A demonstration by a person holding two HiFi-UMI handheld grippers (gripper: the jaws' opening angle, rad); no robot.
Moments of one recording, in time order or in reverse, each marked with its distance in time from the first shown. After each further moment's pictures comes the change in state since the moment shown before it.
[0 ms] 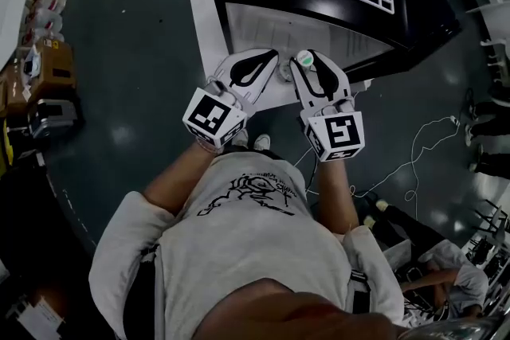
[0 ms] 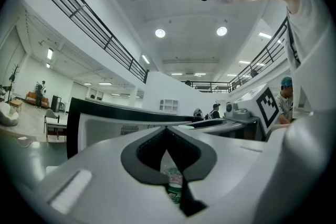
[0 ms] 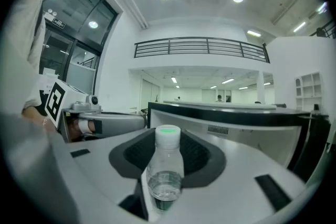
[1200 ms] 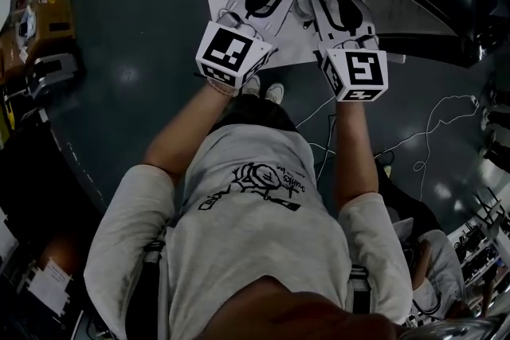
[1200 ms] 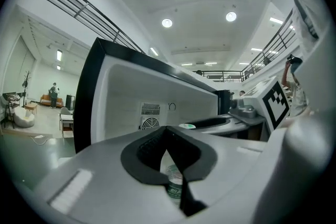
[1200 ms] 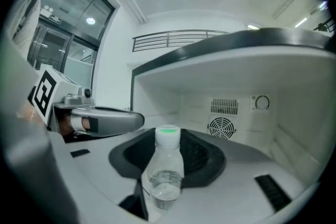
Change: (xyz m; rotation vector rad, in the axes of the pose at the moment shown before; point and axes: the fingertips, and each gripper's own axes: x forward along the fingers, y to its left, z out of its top) left arm 0.033 0.074 -0.087 0.010 0.103 0.138; right arm 0.087 -0.029 -0.081 0.013 0.049 0.006
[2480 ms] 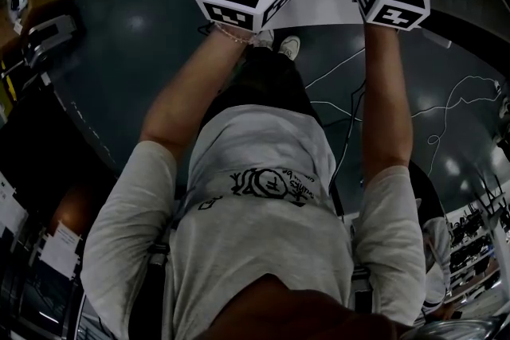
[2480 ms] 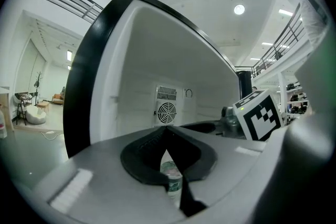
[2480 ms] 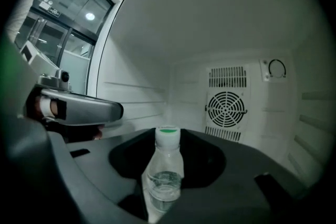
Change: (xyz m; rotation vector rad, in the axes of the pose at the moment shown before) left arm 0.035 0.050 -0.054 -0.023 0.026 0.117; right arm 0.092 -0.041 -0.059 -0.028 0.010 -0.022
